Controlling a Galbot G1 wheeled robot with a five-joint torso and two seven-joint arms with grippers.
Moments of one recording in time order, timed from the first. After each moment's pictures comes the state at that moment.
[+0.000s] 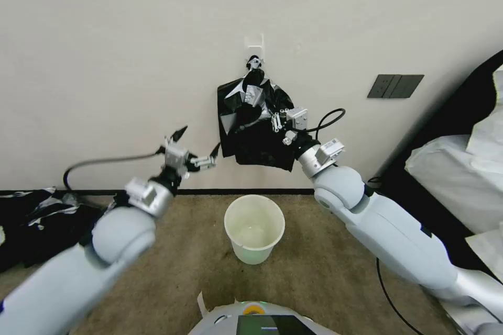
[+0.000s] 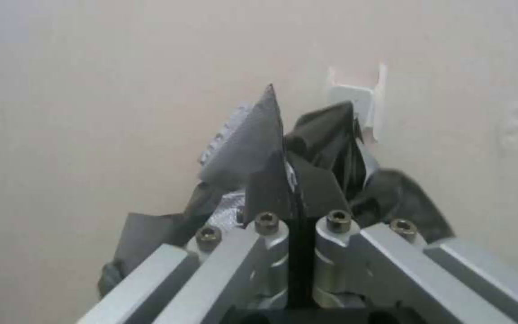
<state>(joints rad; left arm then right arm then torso) 1.00 -0.58 -0.30 -2.35 -0.61 0.20 -0.28 -0.54 0.86 -0.10 2.13 0.54 -0.15 0.28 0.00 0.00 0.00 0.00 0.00</state>
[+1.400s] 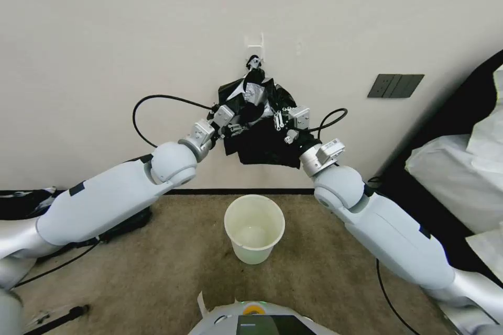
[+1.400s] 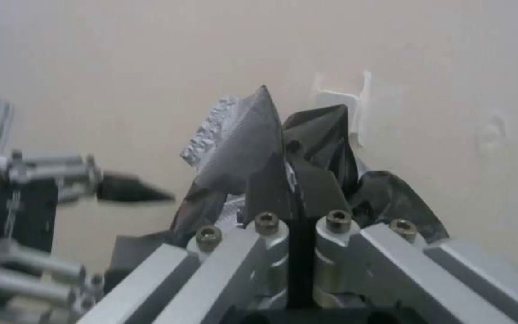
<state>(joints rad) 0.04 -0.66 0.56 -2.02 -0.72 0.42 -0.36 -0.56 0.86 -0.08 2.13 0.52 -0.14 0.28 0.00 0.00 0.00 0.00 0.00</state>
